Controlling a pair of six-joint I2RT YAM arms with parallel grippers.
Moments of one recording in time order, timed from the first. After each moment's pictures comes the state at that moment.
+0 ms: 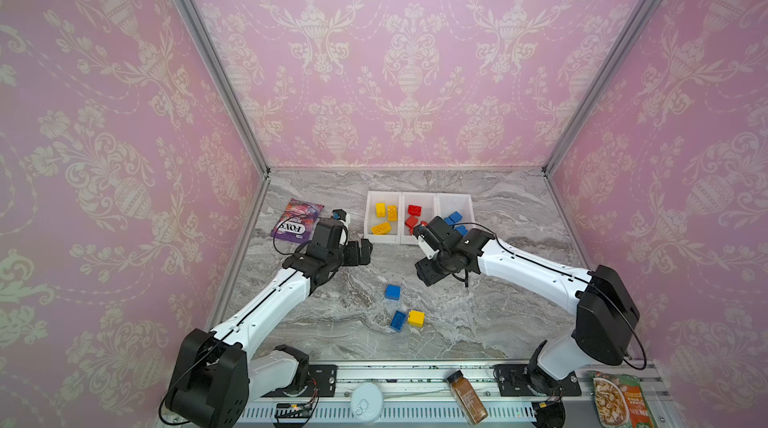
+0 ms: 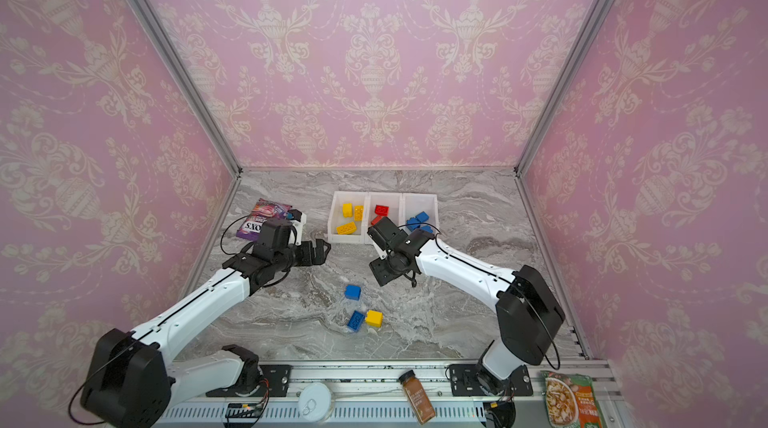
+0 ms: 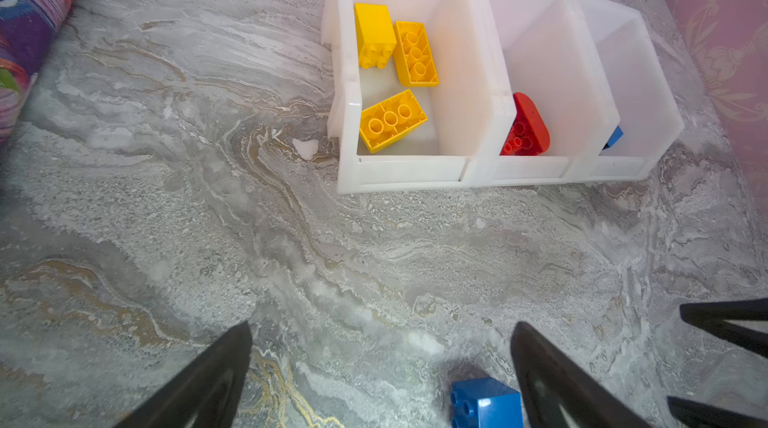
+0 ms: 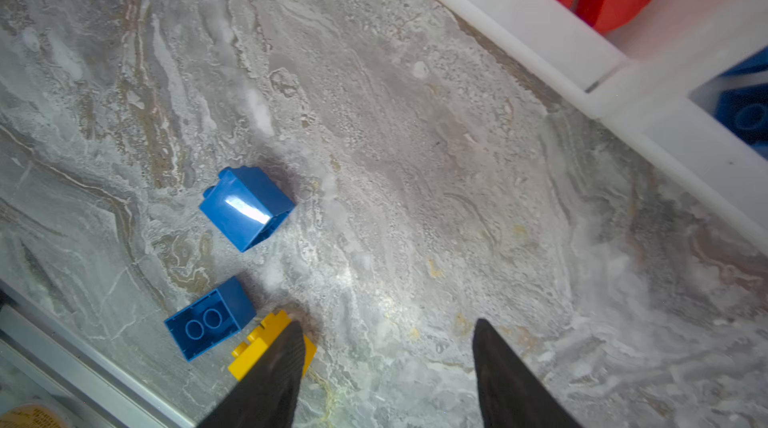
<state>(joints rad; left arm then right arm) -0.36 1.19 0.74 -0.31 0.10 -0.39 0.81 1.60 1.19 -0.75 0.01 0.24</state>
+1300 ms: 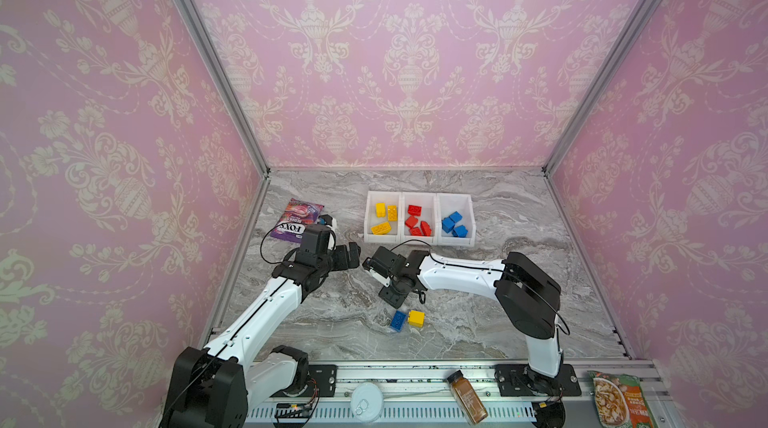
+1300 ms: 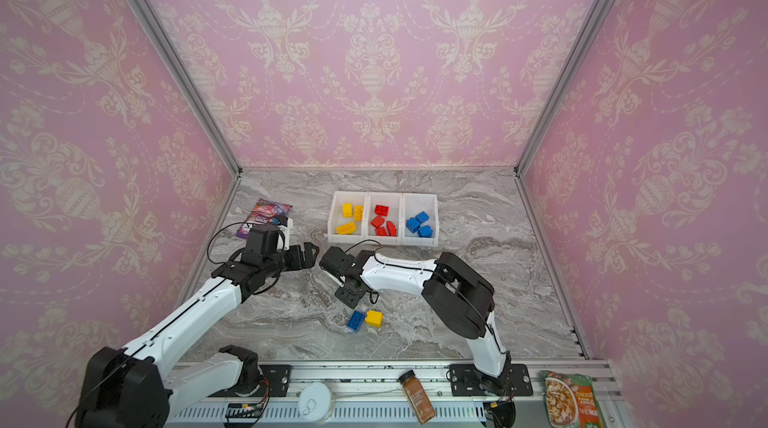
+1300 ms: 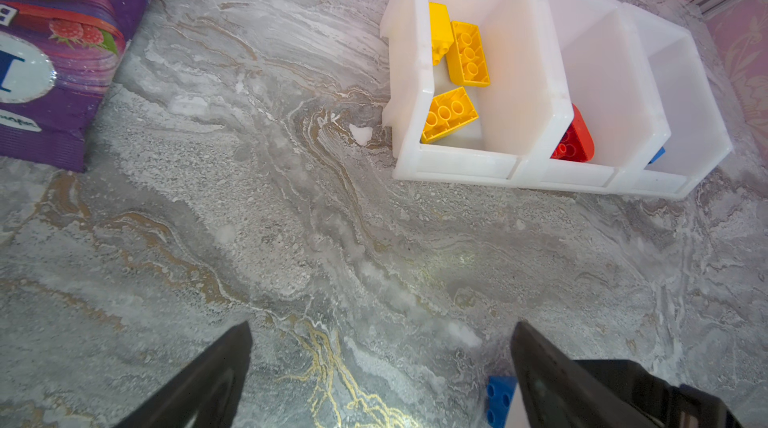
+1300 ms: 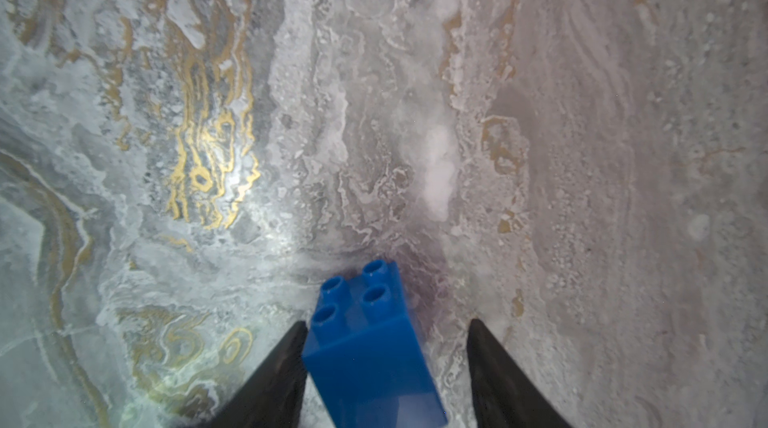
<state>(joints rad) -0.26 1.11 0.66 -0.33 0.10 -0.39 1.02 1.98 1.38 -0.66 0.10 0.02</state>
